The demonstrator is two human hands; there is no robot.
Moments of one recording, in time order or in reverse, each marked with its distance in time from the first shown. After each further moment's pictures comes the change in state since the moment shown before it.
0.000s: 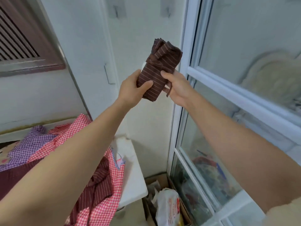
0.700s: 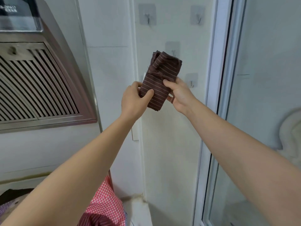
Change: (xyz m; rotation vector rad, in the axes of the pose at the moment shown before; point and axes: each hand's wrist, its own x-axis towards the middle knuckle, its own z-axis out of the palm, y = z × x) left_hand 0.107 0.058 -0.092 0.185 0.426 0.152; right_hand 0.112 -0.113 0.090 0.011 -0.116 -0.263
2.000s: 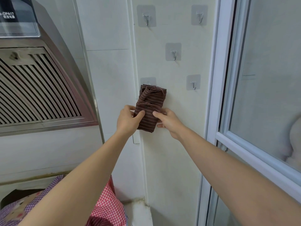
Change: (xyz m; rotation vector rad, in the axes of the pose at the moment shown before) left_hand -0.005 -0.064 0.009 0.049 -0.070 -0.286; right_hand -0.002 0.089 -0.009 -0.307 -0.038 0.199
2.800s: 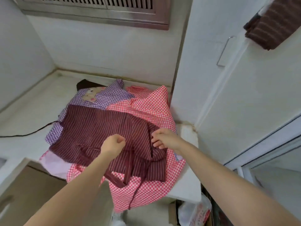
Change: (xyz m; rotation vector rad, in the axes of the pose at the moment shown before) left_hand -0.264 -0.333 -0.145 0.466 -0.182 -0.794; right_hand -0.158 0.233 0.215 -0.333 -0.683 0.641
